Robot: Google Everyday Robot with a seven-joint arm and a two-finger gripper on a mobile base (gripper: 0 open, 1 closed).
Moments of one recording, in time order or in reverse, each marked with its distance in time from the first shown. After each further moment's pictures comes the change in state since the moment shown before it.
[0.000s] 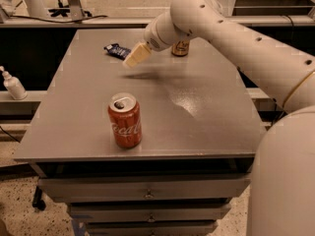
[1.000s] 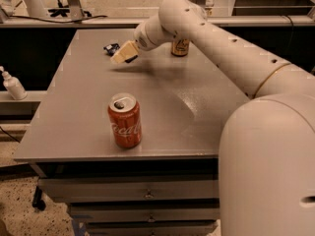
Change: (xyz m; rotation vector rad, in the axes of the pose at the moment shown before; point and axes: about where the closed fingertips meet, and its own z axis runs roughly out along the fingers) arm -0.013 -0.006 0.050 -0.036 -0.046 0.145
